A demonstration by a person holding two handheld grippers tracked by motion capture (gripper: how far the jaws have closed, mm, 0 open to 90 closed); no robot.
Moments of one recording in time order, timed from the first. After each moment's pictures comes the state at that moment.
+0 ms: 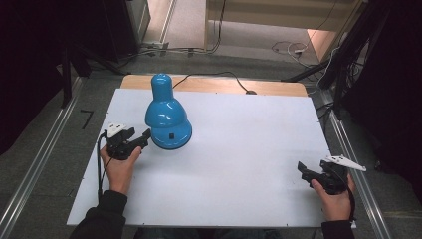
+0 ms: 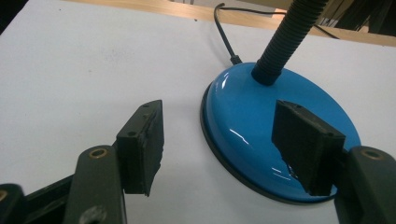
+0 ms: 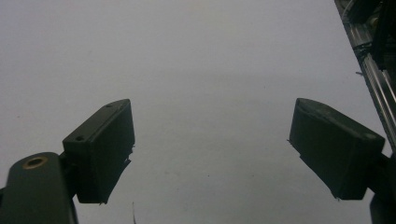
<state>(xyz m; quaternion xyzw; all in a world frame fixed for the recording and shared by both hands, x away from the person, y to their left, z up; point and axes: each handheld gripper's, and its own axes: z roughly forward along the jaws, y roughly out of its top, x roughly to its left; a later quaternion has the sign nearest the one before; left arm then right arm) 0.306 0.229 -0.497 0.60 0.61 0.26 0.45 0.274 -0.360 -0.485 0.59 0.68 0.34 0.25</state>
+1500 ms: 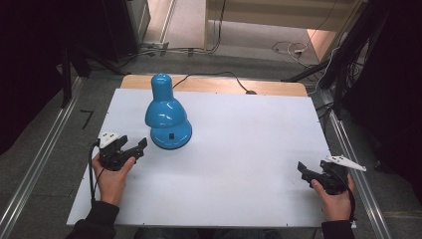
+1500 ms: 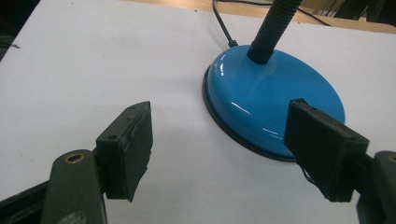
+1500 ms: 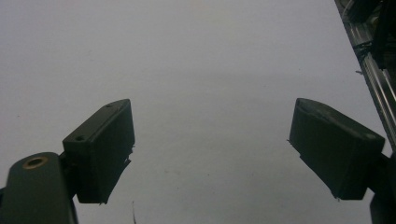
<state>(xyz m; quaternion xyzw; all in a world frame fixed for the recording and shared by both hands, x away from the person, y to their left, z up) 0.275 0.237 -0.495 0.60 0.60 0.27 0.45 0.274 -0.361 -0.485 0.59 0.68 0.34 0.25</state>
